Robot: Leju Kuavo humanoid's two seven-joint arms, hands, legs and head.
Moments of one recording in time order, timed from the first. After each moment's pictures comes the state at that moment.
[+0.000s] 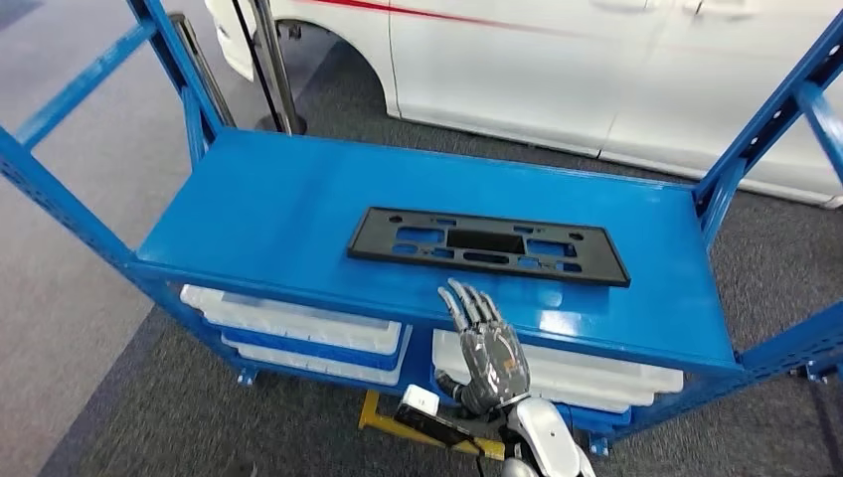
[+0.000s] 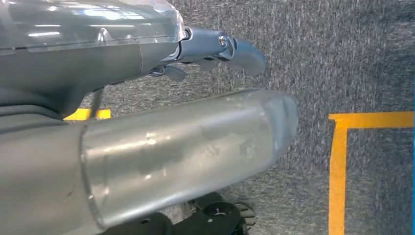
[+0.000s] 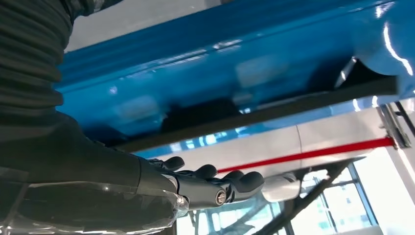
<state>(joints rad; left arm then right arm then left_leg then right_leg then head) -0.09 -0.20 1.20 -0.40 -1.41 -0.09 -0.50 -0.11 0.08 0.52 -1.44 1.22 -0.22 -0.16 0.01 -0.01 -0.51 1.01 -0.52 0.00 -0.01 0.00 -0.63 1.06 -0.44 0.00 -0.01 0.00</state>
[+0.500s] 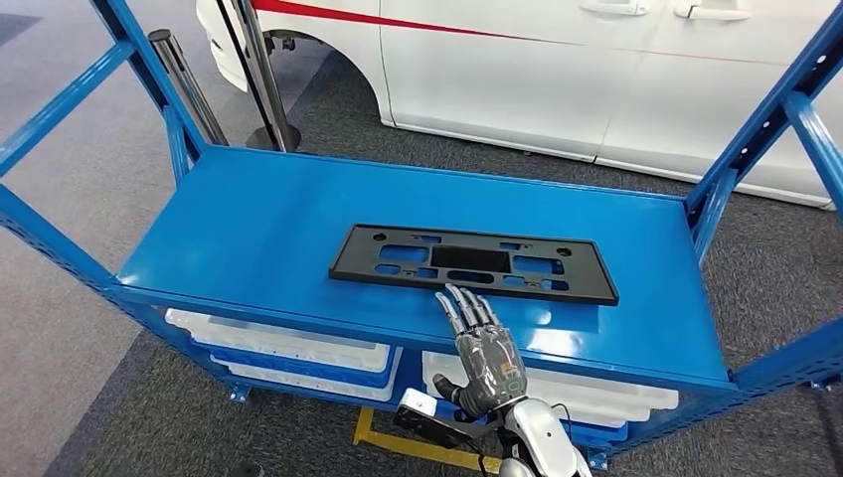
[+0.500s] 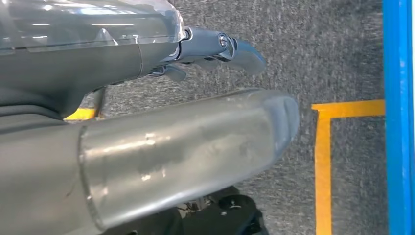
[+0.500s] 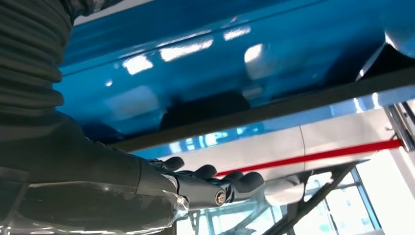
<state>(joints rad) -0.09 -0.19 1.18 -0.40 -1.41 -0.09 -0.49 -0.11 0.10 0.50 -1.40 1.23 -0.22 -0.19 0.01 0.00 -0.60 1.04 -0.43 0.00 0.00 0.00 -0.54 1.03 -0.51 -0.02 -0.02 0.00</state>
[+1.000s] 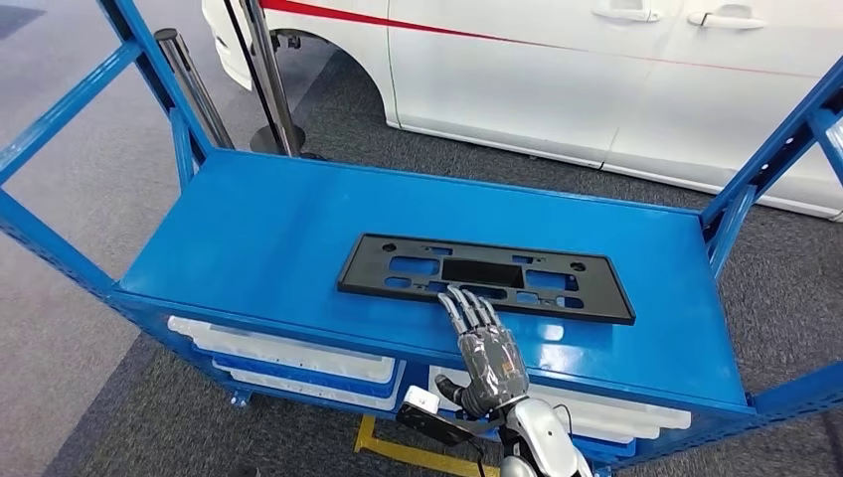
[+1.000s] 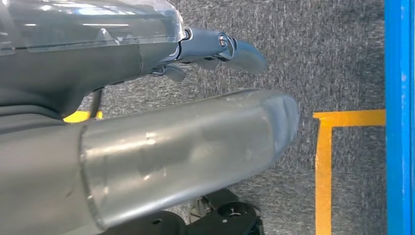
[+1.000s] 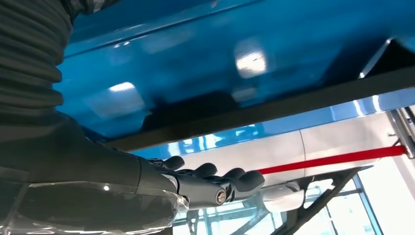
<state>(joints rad) -0.09 -0.19 1.18 -0.38 -1.41 -0.08 -0.48 -0.11 0.10 0.48 -1.37 1.22 -0.22 -0.20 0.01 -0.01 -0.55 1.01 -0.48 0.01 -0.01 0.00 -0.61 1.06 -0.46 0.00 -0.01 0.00</state>
